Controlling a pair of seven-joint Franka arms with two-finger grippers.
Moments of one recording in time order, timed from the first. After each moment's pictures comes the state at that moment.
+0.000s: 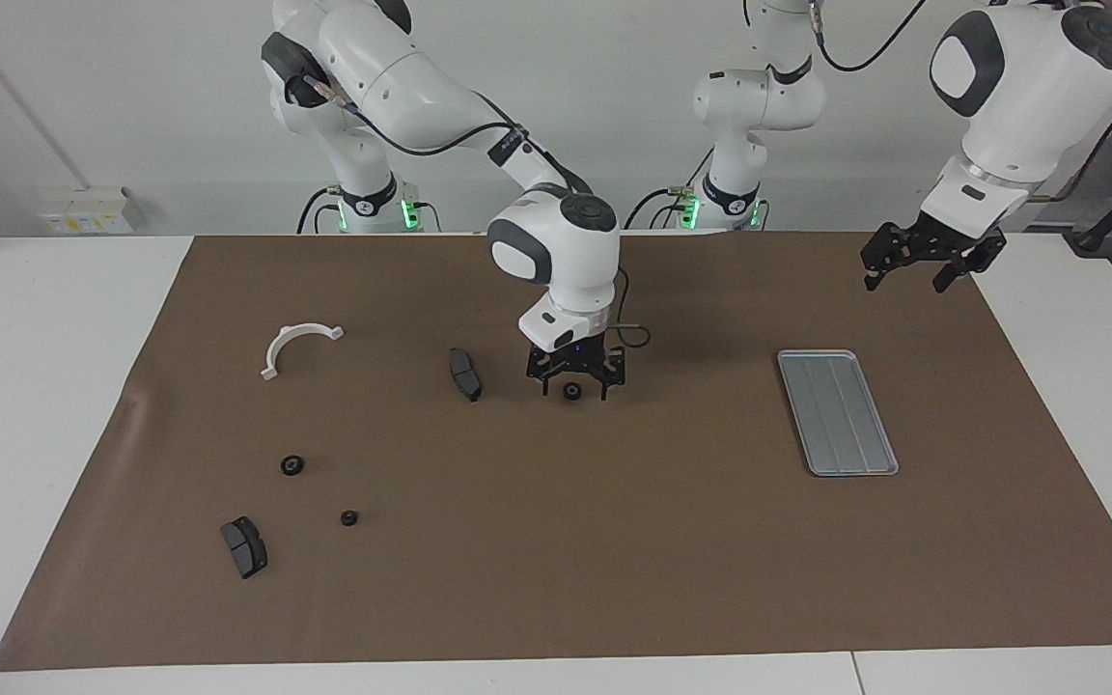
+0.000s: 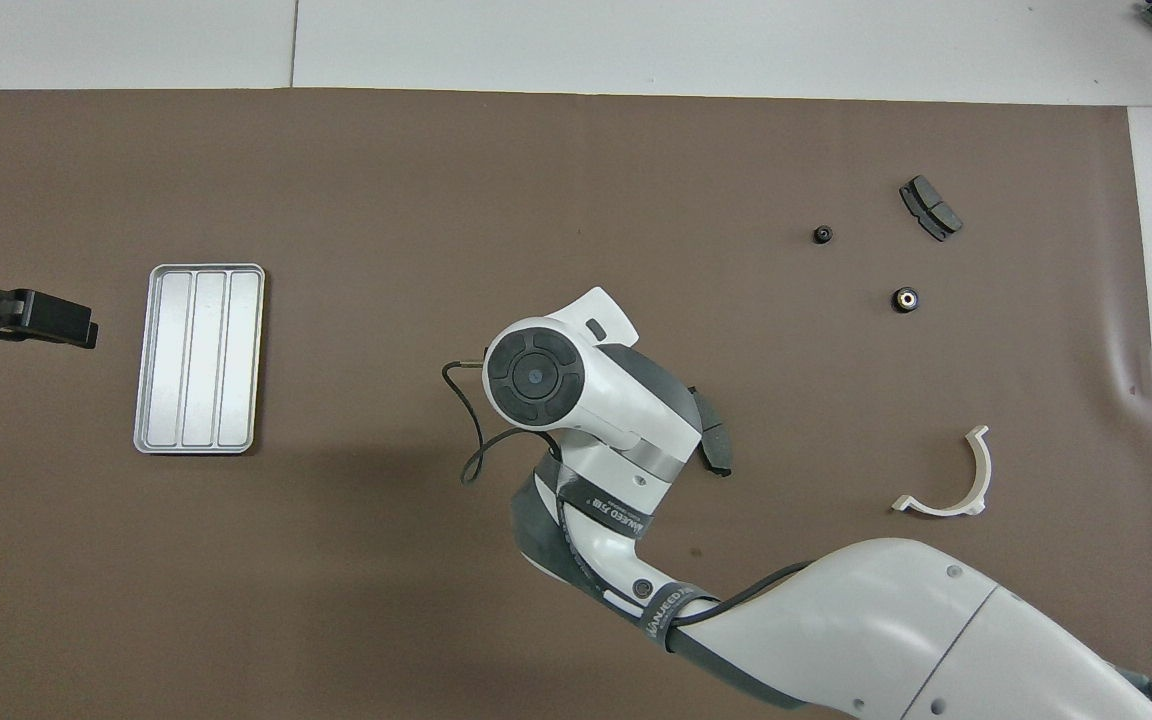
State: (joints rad) left arm -0.15 -0.03 0.14 -1.70 0.00 1.67 0.12; right arm 0.23 0.59 0.53 -1.63 -0.52 2.21 1.09
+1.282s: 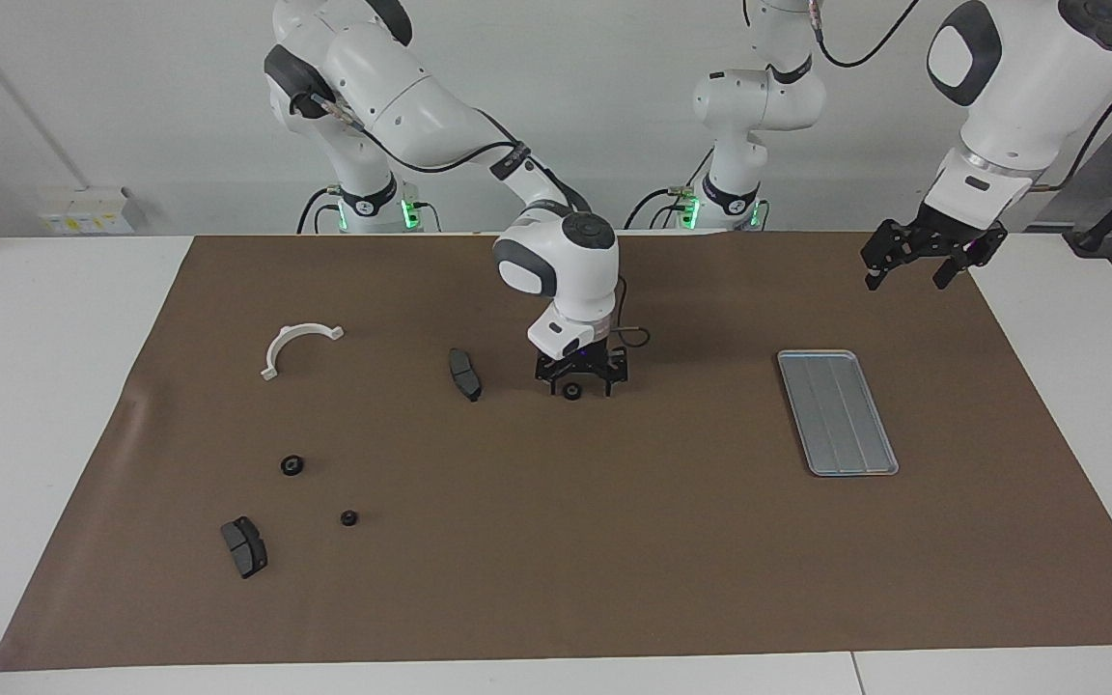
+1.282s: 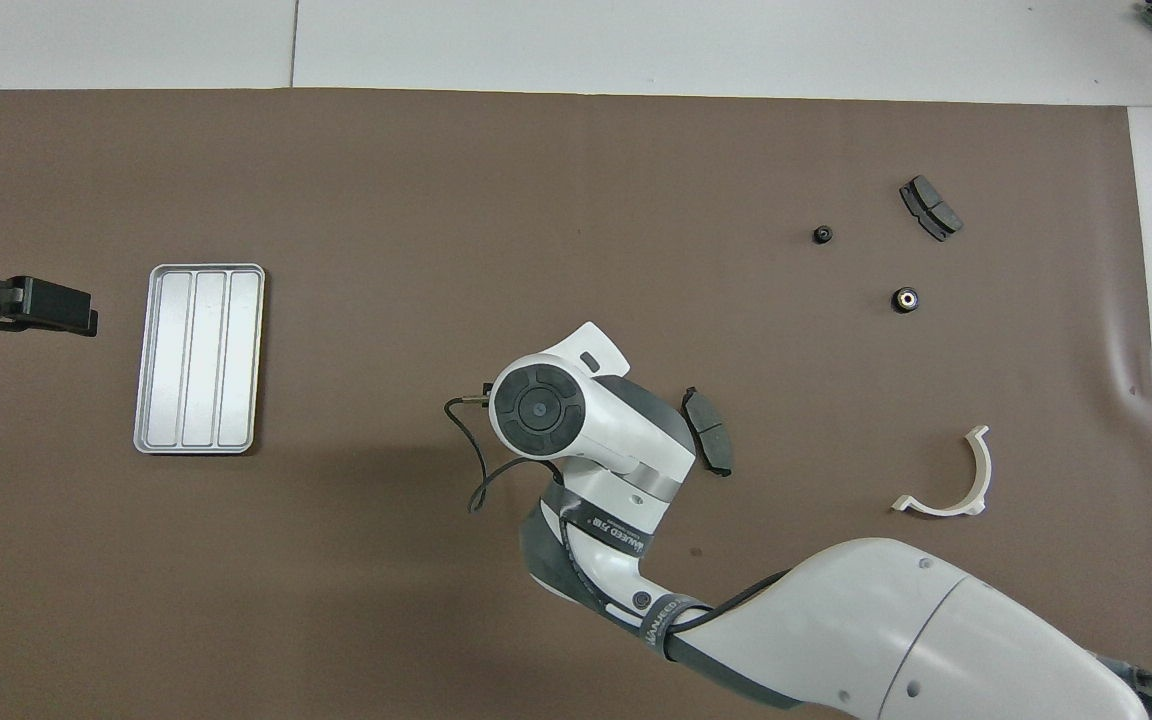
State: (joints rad) left arm -0.14 -0.03 0.13 -1.70 0.00 1.69 0.04; right arm 0.21 0.59 0.56 -1.74 -0.53 2.30 1.09
